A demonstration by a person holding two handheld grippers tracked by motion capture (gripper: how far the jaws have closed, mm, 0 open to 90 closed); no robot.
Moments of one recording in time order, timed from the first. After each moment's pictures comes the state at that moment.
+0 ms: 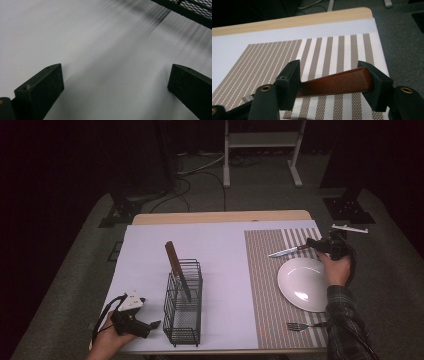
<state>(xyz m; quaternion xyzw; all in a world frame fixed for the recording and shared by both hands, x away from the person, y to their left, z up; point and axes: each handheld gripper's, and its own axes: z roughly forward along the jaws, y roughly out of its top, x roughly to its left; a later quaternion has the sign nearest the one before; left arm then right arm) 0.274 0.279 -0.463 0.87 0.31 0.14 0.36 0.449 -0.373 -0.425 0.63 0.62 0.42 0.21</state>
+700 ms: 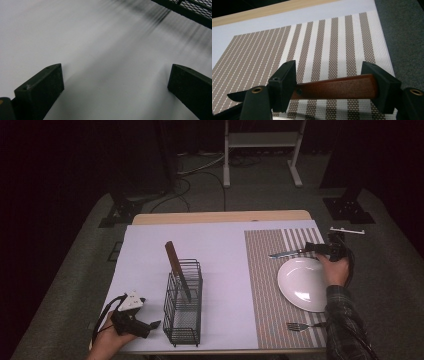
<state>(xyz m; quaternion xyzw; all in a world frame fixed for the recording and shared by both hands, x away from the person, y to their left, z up) 0.274 0.279 -0.463 0.87 0.31 0.14 0.36 0.458 -0.378 -0.444 0.66 0.62 0.39 0.18</state>
